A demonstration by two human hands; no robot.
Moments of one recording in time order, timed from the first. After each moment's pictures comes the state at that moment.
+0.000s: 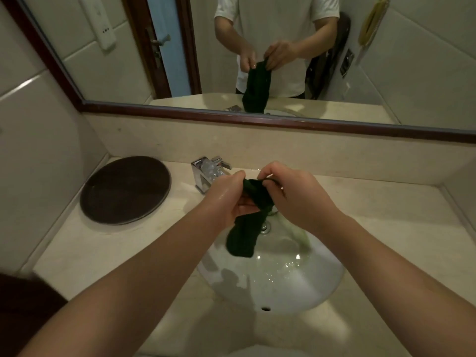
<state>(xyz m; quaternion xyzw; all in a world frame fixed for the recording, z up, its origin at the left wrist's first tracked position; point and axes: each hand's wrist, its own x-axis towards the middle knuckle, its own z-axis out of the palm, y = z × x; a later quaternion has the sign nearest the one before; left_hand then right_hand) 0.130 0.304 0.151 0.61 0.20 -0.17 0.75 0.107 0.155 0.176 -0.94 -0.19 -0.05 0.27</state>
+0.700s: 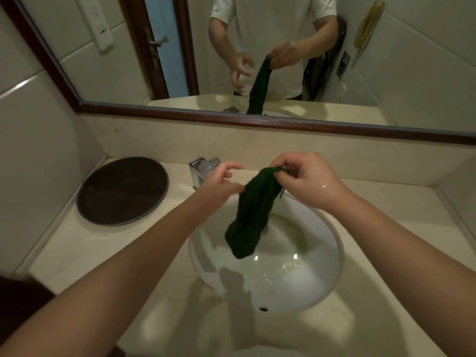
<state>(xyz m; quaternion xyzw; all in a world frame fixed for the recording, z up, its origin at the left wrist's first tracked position) 0.131 0.343 0.145 0.79 -0.02 -0.16 0.59 0.122 0.133 0.200 -0.92 -0.14 -0.01 0.36</state>
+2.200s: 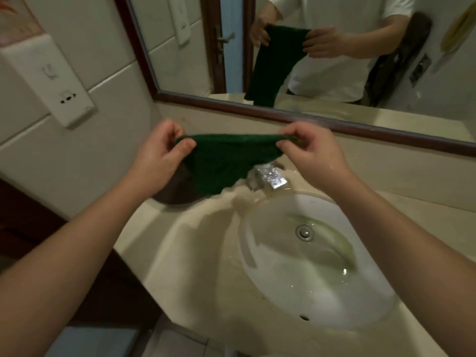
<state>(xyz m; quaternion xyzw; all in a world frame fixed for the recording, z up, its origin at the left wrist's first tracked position) 0.094 0.520 0.204 0.87 -0.01 0.20 0.44 0.150 0.247 0.212 -0.84 -0.21 -0.06 0.49</state>
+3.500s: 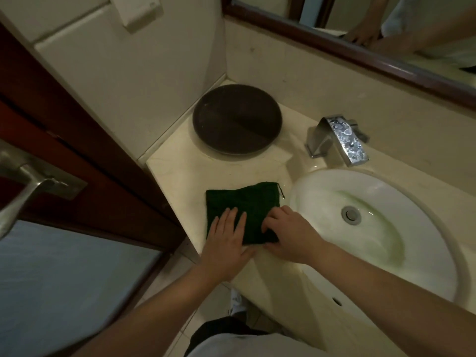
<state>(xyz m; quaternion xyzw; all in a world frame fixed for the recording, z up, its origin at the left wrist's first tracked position) -0.049 0.484 -0.063 0.98 0.10 -0.07 0.14 0.075 0.327 -0.017 -0.85 -0.49 0.17 0.06</state>
